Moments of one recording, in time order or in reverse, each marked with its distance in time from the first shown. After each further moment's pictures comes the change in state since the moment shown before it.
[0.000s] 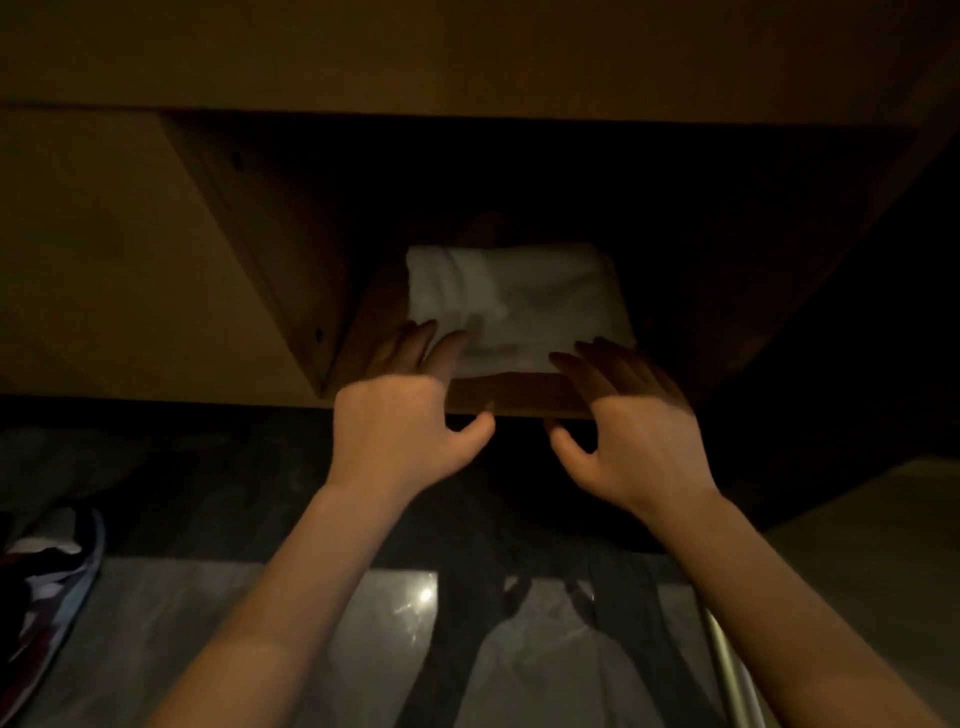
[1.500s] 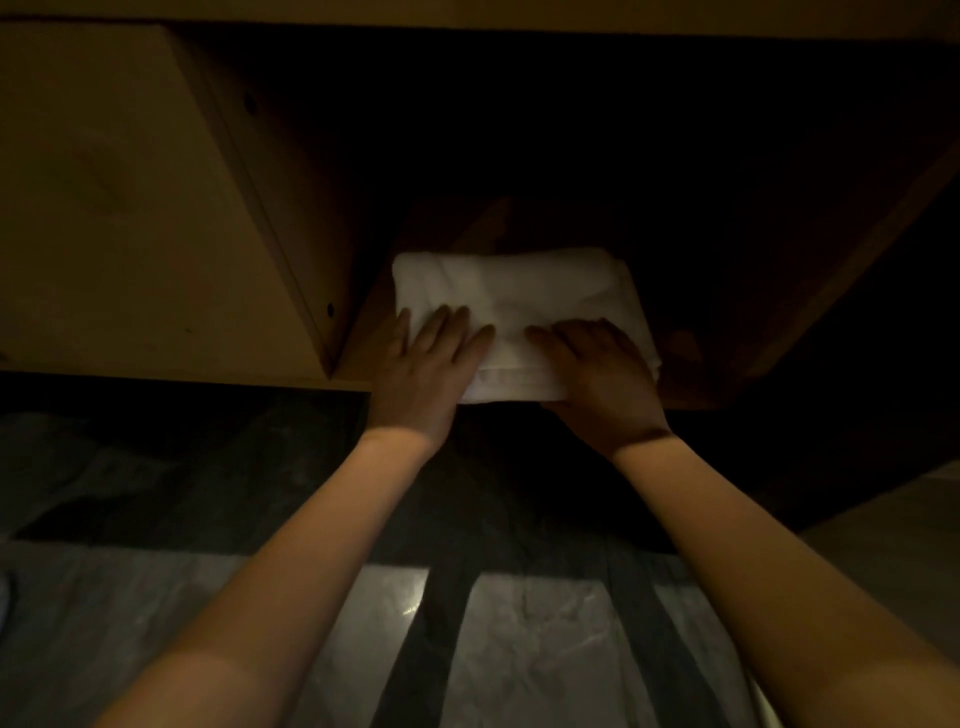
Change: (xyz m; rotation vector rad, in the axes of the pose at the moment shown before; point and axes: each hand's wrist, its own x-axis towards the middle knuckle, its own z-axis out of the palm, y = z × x) left_hand 0.010 -0.026 0.076 0.093 -0.060 0.196; right_hand 0.053 0.006 0.085 -0.038 -0.028 -0.194
